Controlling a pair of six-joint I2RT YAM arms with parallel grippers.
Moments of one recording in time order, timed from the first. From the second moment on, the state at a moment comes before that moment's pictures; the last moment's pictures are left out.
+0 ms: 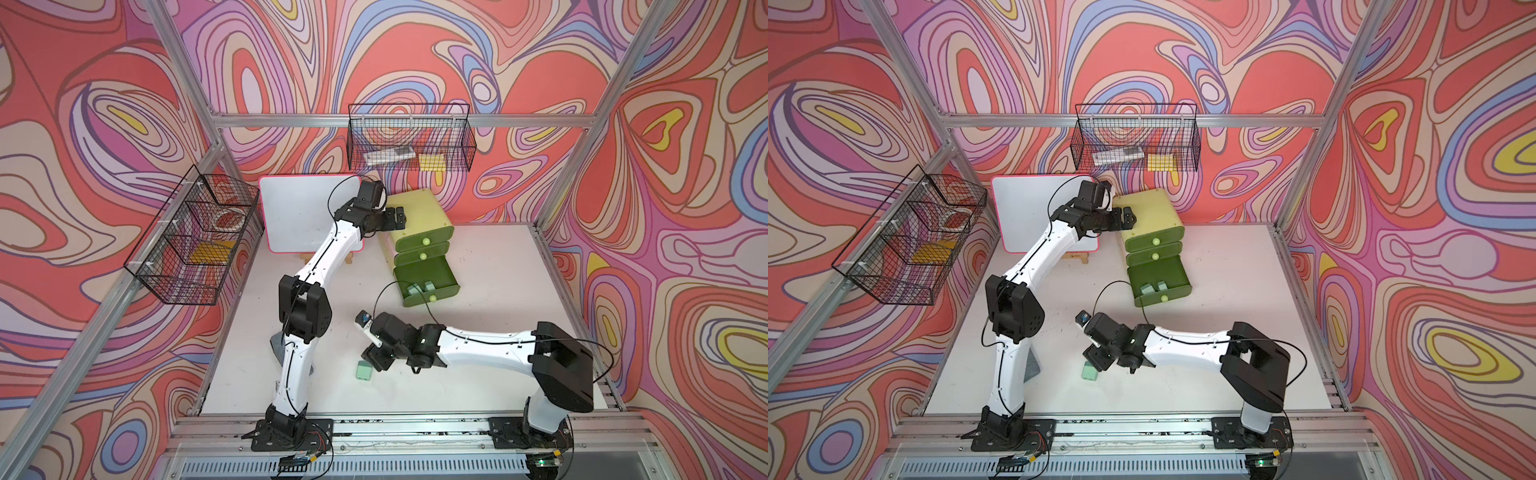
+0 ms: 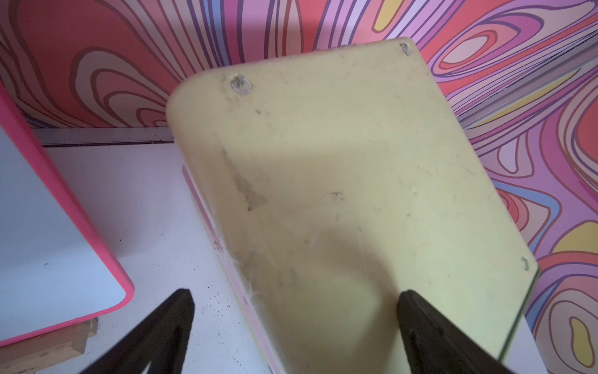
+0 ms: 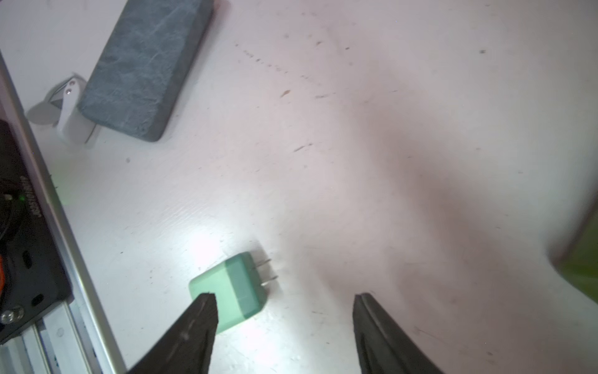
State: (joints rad) left arm -0.38 2.24 2.28 -0.72 0.15 -0.37; right arm 1.17 1.78 1.15 -0.25 0.09 0.16
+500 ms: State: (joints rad) left arm -0.39 2.24 2.28 -0.72 0.15 -0.37; right arm 1.24 1.97 1.28 -0.30 0.24 0.17
